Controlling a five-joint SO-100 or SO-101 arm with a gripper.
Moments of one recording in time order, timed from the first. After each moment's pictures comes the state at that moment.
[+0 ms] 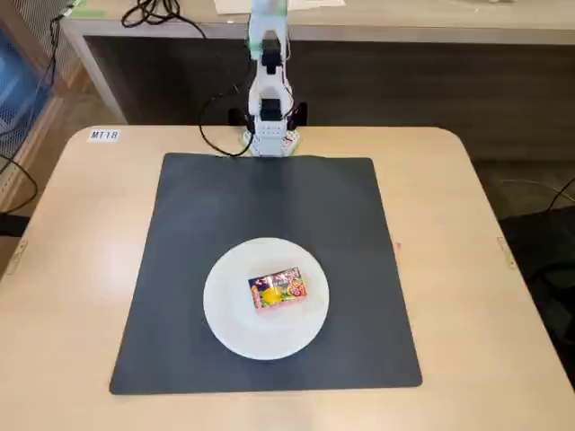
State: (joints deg) arm 0.1 186.1 125.1 65.8 -5.3
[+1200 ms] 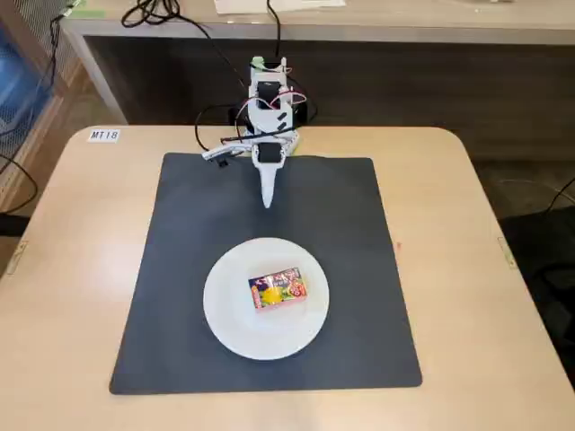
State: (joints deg) arm 3.0 190.5 176.0 52.6 -6.9
